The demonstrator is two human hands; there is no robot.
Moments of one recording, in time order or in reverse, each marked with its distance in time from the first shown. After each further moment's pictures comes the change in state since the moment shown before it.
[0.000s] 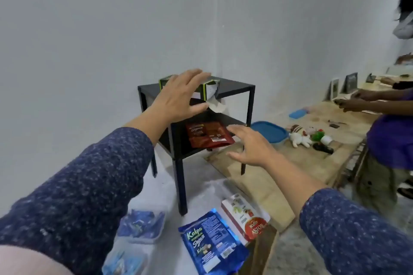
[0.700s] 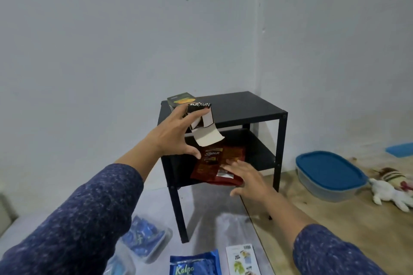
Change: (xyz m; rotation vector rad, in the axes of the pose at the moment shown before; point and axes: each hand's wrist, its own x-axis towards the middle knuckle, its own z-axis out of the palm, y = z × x) left_hand 0.044 0.008 0.061 0.090 -0.215 -0.321; right_hand 0.108 0.125 0.095 0.327 -0.299 -0.309
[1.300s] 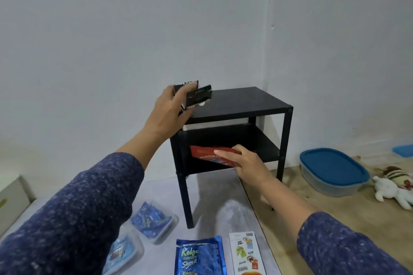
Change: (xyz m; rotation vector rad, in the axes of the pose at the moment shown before) left_hand -0.022 0.012 -0.030 -0.004 0.432 -0.112; right_hand -0.017 -0.052 -0.029 -0.016 0.166 -0.214
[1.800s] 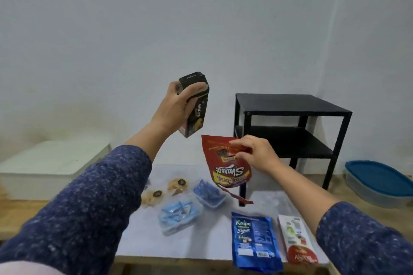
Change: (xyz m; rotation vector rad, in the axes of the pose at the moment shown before) left_hand -0.133 -0.042 -0.208 0.003 0.065 -0.225; right_hand -0.006 -0.223 0.012 0.234 0.003 -0.026
